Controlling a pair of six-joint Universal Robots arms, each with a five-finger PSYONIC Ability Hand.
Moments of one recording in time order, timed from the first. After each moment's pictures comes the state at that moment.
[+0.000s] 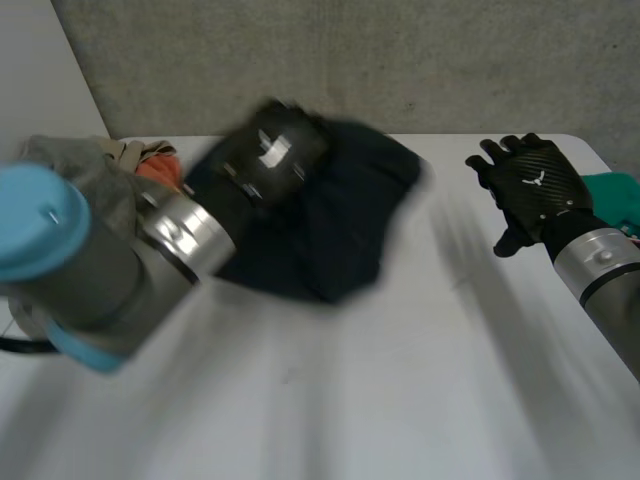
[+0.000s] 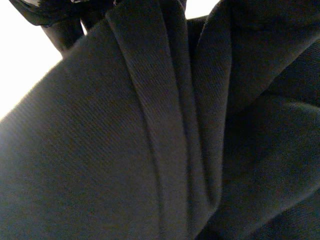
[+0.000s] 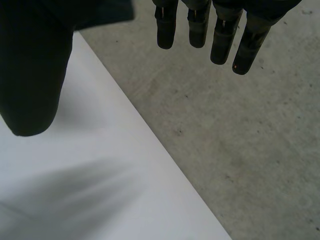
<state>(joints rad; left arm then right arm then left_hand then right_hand) 4.20 -1.89 -1.58 3.70 -1.09 3.44 1.74 -1.35 1.77 -0.42 1.22 2.60 1.12 1.19 1.17 1.21 0.92 0.20 0.22 0.21 0.23 0.06</state>
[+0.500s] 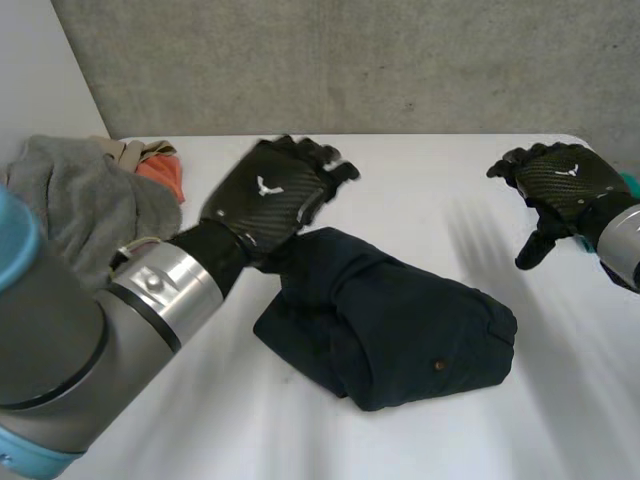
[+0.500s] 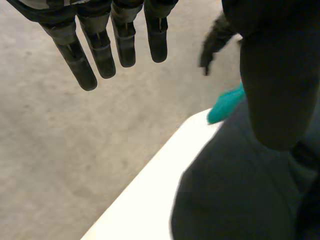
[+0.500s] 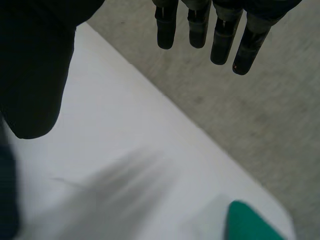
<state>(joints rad) 4.13 -1.69 -1.66 3.39 -1.26 3.46 1.68 -1.40 1.56 0.08 1.21 2.68 0.31 0.32 0.32 0.31 0.13 0.20 0.22 0.21 0.23 0.06</state>
